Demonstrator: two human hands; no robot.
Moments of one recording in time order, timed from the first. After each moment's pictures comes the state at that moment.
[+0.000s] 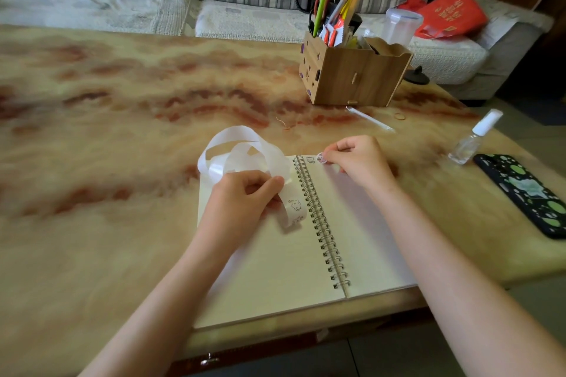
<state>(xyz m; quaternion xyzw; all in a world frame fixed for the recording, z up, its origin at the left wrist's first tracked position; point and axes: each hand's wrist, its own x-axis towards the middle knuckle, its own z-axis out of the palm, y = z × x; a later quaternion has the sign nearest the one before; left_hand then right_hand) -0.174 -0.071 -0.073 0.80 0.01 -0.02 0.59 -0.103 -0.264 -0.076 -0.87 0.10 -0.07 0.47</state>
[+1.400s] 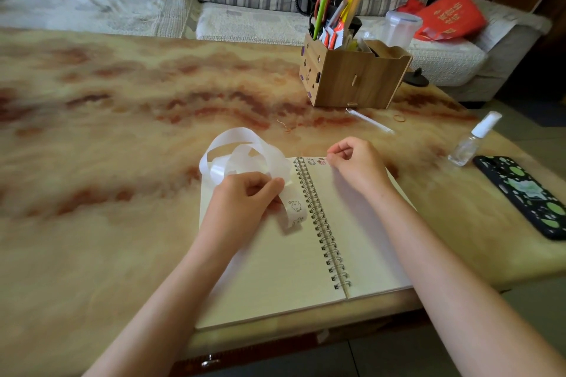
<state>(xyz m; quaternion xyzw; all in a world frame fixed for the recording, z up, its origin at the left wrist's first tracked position) -0.174 -0.070 -0.074 0.81 0.01 -0.02 0.59 -0.096 -0.269 -0.087 -0.91 0.10 -0.10 0.38</state>
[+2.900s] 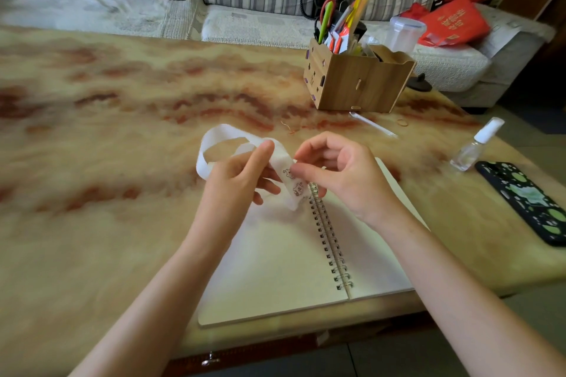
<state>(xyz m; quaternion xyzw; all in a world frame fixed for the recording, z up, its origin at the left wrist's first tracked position) -0.171 -0.064 -0.056 0.72 -0.01 0.03 0.70 -0.164 -0.224 -0.038 -0.78 -0.16 -0.03 0.60</state>
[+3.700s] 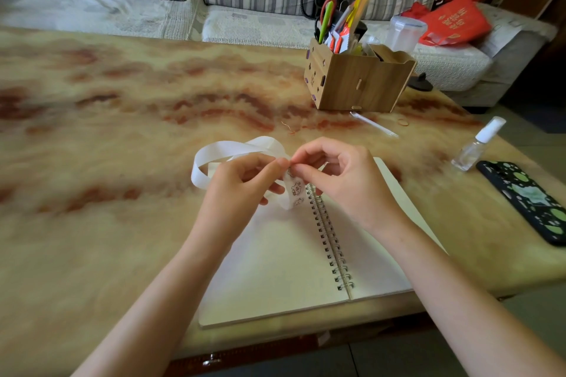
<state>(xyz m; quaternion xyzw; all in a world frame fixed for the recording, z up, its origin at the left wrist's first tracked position) -0.175 -0.064 -0.056 0.74 -0.04 0.02 0.67 -0.165 -0.224 -0.044 -0.82 -0.19 -0.09 0.53</state>
